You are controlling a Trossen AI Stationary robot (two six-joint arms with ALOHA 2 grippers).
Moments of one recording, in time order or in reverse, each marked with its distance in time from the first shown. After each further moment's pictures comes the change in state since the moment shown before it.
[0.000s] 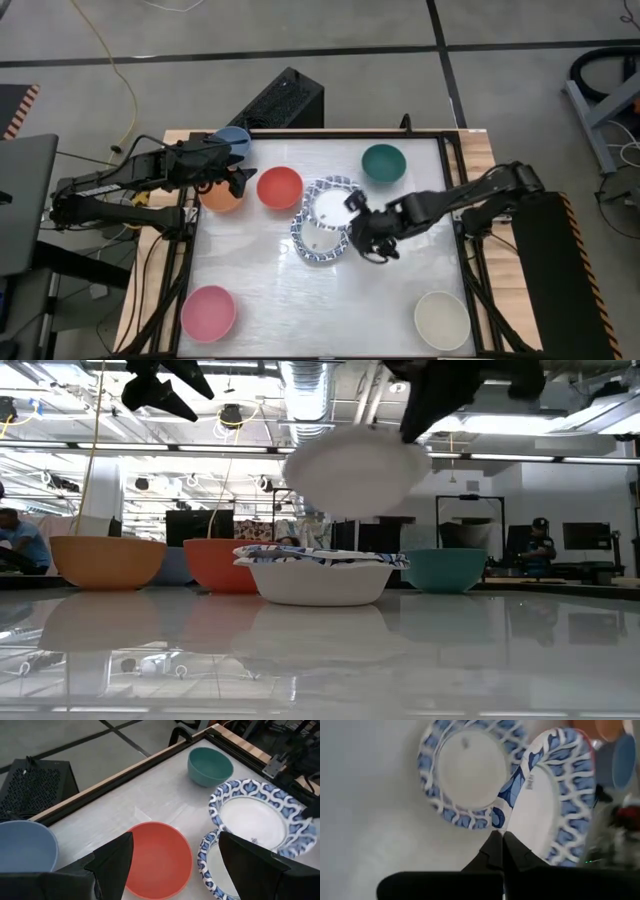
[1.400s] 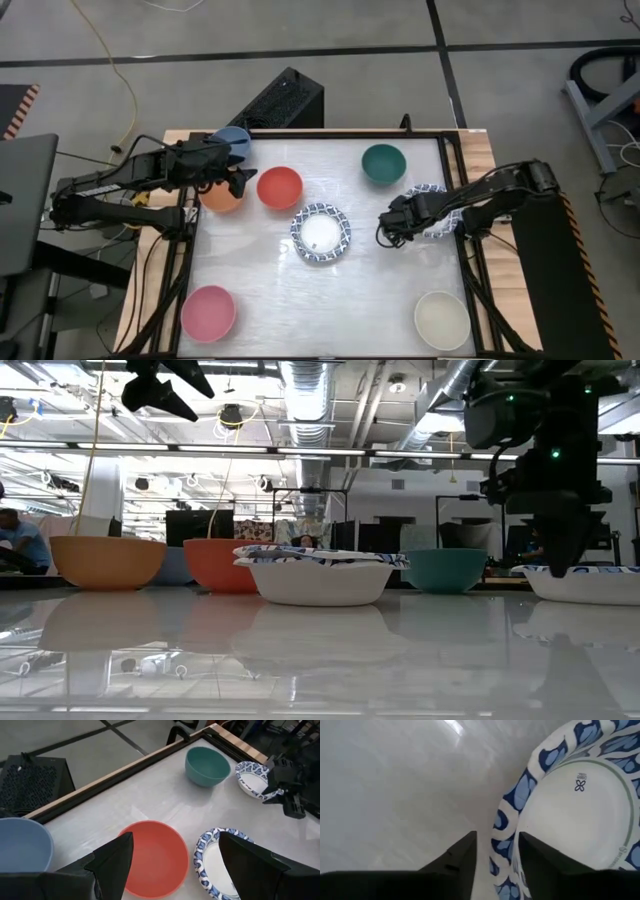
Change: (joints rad) left arm 0.000 0.000 0.000 0.000 0.014 -0.019; right arm -0.144 -0.146 -0.560 -0.161 -0.216 1.626
